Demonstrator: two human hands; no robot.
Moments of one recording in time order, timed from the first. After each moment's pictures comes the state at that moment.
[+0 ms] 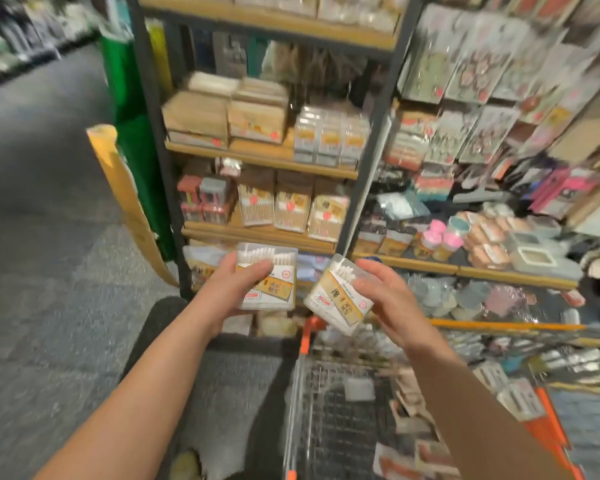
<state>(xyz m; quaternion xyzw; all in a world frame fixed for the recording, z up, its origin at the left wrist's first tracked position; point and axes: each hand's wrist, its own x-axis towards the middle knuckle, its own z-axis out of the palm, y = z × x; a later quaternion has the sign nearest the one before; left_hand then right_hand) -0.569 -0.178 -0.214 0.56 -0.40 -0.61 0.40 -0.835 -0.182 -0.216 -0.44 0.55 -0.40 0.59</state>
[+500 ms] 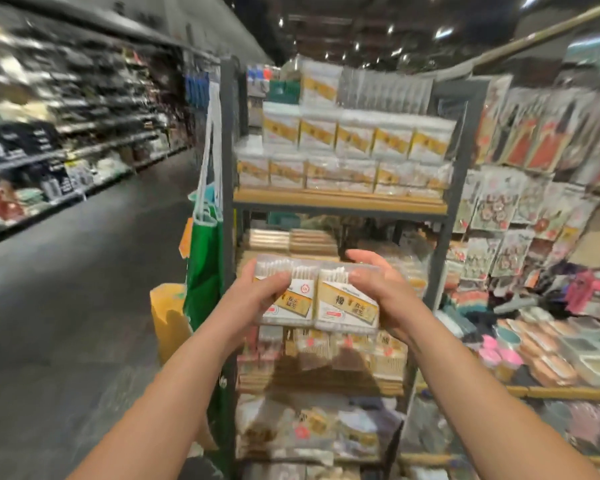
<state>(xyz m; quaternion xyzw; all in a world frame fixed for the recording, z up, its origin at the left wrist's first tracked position) -0.390 -0.359 -0.073 0.43 -0.52 -0.56 0.47 -0.627 -0.347 -0.046 -0.54 0.47 -0.48 0.50</state>
